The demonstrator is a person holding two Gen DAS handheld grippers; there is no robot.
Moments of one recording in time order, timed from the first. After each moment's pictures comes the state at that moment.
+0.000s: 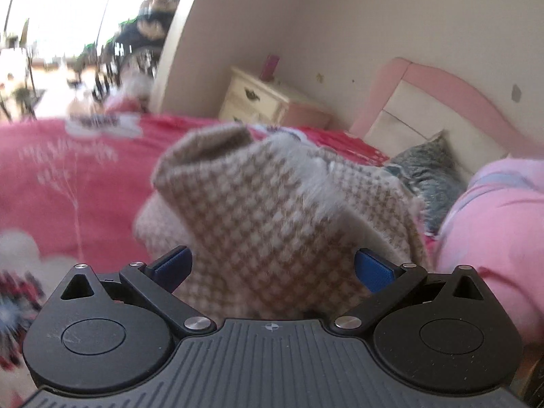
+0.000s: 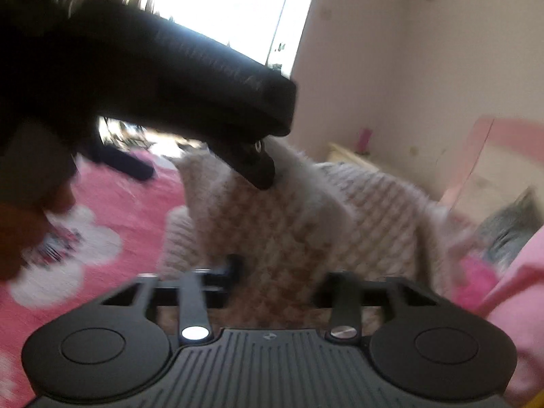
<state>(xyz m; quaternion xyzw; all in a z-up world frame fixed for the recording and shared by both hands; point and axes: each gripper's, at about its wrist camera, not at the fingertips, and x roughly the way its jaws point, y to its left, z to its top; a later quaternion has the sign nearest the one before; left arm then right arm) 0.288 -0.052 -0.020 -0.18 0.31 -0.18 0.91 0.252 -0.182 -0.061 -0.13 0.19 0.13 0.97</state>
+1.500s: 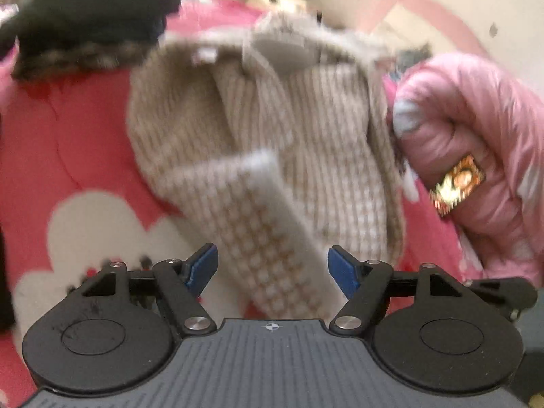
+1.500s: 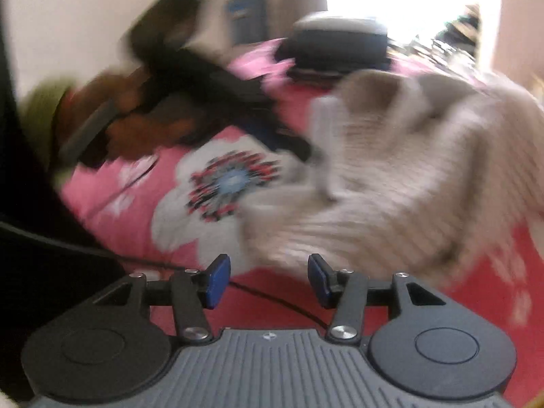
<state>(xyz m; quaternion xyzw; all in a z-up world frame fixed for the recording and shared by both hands) -0.025 0.121 -0.059 -0.14 0.42 -0.19 0.88 -0.121 -0.135 -0.060 -0.11 0.38 0.42 0.82</state>
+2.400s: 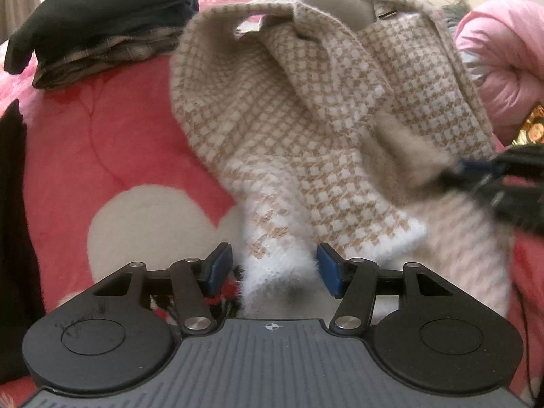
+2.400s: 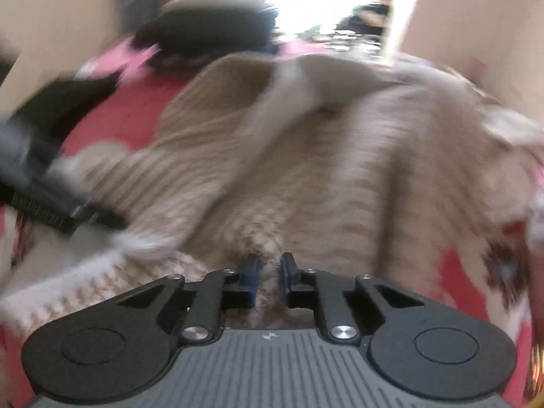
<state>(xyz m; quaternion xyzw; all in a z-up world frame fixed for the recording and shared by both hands) -0.012 0.123 -0.118 -0.02 0.46 -0.13 0.88 -0.027 -0.107 -0.099 -0.15 0.37 0.23 0.89</state>
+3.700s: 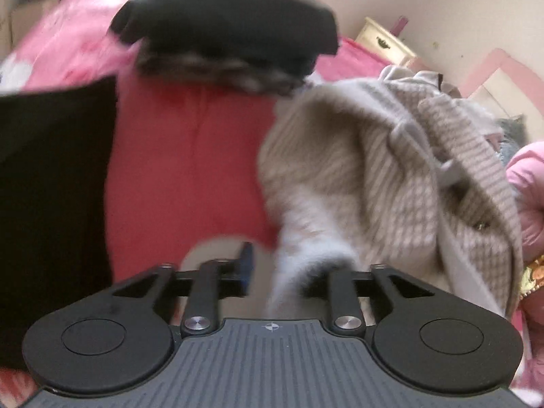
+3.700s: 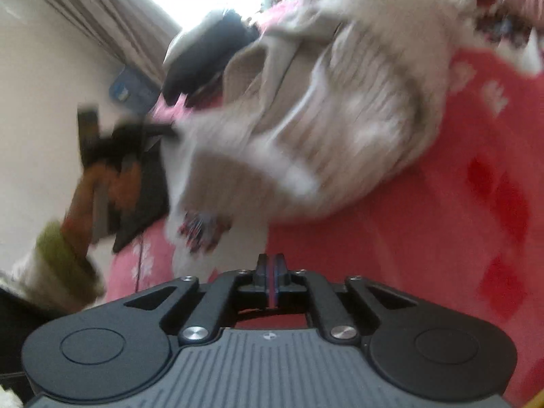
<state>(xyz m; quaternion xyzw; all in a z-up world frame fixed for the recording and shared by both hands) -0.003 0.230 -0.082 -0.21 0.43 -0.02 0.88 -0.113 -0.186 -0.075 0.17 0.48 0.28 0.82</state>
